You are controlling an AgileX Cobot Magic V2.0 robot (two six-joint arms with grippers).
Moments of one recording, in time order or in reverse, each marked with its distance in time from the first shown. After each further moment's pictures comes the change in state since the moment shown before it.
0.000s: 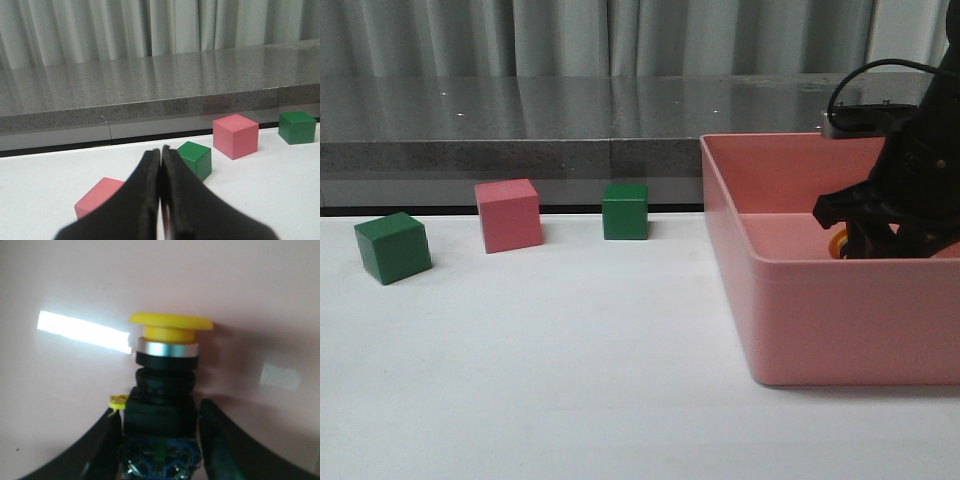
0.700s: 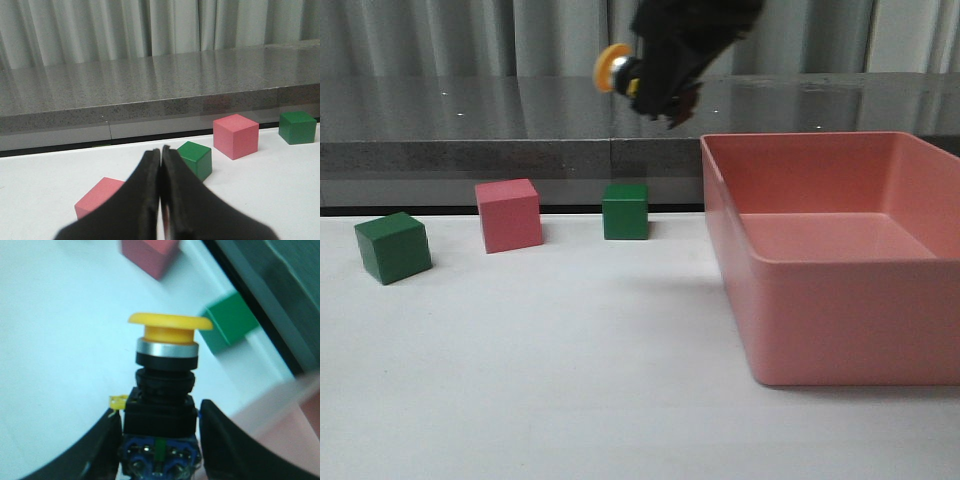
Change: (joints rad) left arm 0.000 0.000 0.000 0.000 0.000 0.000; right arm 0.423 -0.065 -0.453 0.085 0.277 -0.546
